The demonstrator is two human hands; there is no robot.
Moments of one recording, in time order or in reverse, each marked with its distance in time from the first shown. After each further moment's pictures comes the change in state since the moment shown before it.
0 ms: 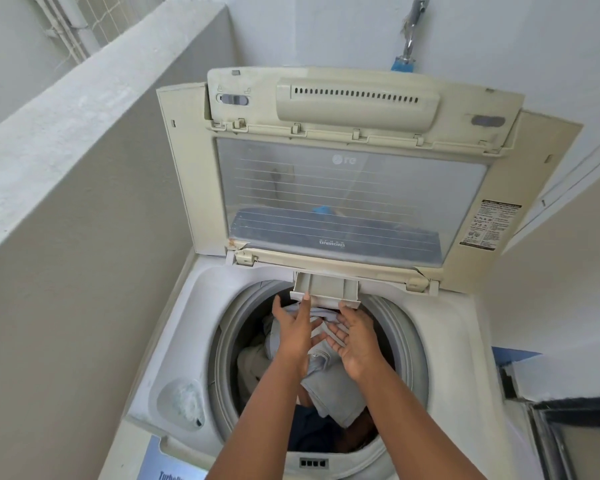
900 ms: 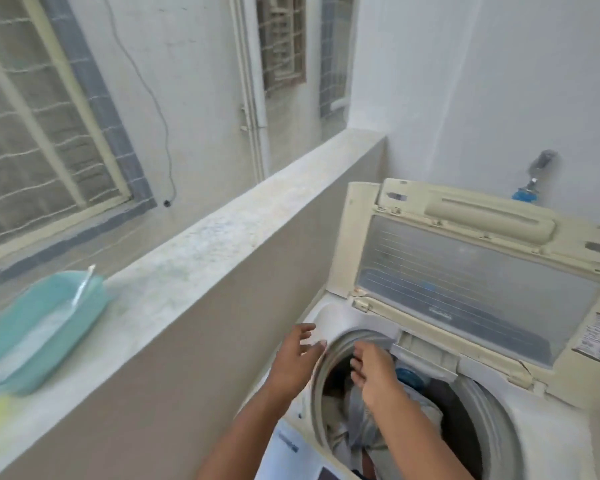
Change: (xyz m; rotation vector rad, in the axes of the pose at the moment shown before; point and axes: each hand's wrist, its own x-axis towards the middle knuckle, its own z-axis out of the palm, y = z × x) left_hand -0.156 0.095 -0.154 0.440 0.236 0.387; right_hand -0.138 0.024 0.121 -0.386 -0.167 -0.027
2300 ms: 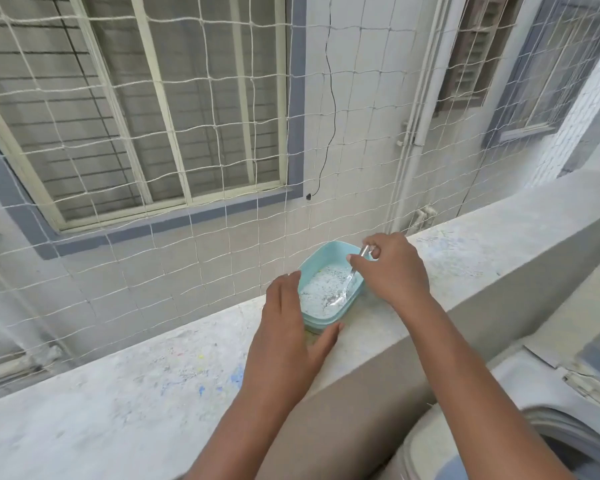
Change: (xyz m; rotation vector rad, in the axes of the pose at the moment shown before) left_hand -0.161 -0.002 -0.294 0.553 0.769 0.359; right_hand -0.203 0.013 0.310 -1.097 -0.355 -1.179
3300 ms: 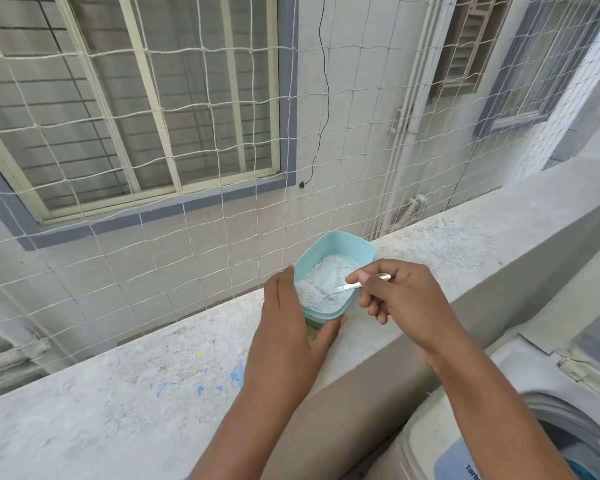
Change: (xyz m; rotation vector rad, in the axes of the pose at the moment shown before) left_hand 0.001 -0.002 0.002 -0.037 0.004 -0.039; right_hand -0.062 -0.003 -0.020 0.668 -0.256 0.114
